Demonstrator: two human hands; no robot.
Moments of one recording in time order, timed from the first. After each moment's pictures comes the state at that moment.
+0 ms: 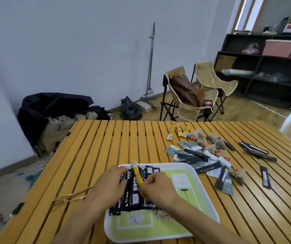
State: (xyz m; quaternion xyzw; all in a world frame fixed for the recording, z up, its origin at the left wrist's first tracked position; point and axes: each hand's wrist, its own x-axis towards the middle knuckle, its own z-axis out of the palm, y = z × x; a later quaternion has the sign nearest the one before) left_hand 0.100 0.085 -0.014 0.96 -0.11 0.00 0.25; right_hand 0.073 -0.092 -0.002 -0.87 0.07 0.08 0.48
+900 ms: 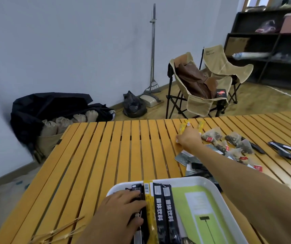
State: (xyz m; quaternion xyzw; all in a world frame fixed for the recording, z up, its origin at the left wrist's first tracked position) left_hand 0.126 0.074 -0.025 0.95 -0.26 -0.09 0.13; right_hand 0.343 -0.202 -0.032 -0.93 0.20 -0.05 0.29
